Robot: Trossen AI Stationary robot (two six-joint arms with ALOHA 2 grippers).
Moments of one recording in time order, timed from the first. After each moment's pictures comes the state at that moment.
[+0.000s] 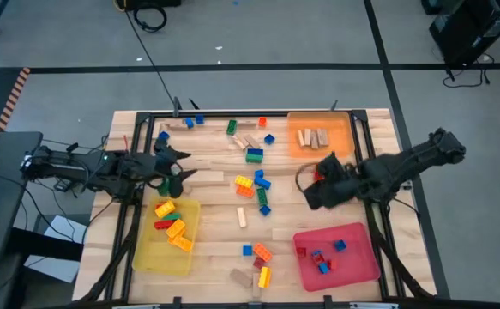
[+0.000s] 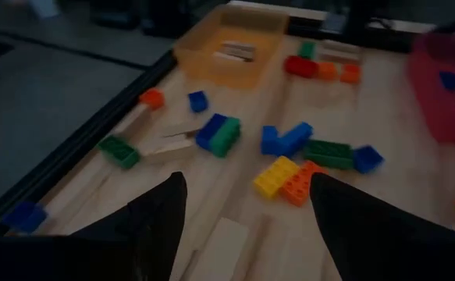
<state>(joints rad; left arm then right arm) -0.12 0.68 0.67 -0.49 -0.51 -0.27 0.34 1.27 1.26 -1.25 0.41 1.30</state>
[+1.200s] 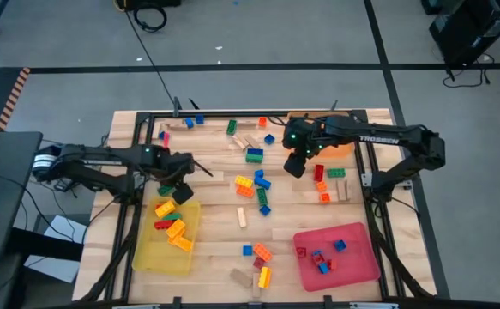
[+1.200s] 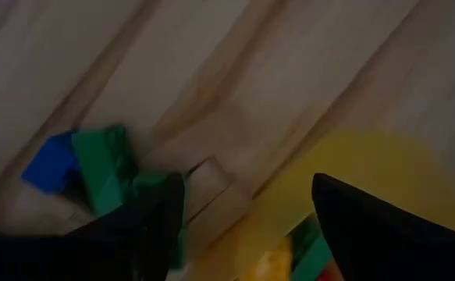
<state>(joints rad) 0.12 1.13 0.79 -1.04 0.01 -0.55 -0.28 1.49 1.26 -0.97 0.02 0.26</state>
